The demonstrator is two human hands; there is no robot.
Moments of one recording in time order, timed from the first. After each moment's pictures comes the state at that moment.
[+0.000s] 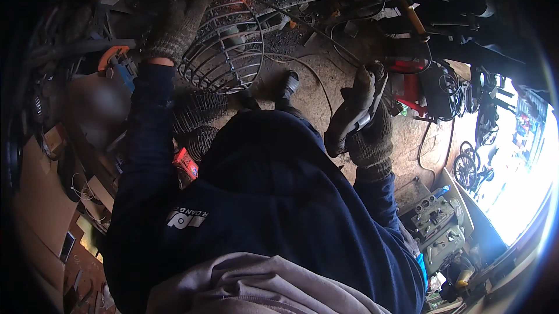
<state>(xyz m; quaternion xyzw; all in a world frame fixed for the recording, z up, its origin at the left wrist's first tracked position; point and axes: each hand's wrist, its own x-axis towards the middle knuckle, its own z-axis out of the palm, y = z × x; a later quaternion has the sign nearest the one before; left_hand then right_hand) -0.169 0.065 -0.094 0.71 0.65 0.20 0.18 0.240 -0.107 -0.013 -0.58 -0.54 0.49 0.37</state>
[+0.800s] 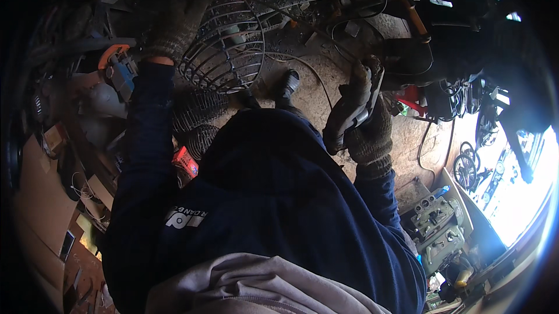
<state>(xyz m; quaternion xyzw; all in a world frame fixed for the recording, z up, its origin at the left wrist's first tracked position) -0.163 0.061 -0.087 0.69 0.64 0.26 0.21 0.235 -0.098 -0.013 -0.59 -0.53 0.49 0.36</state>
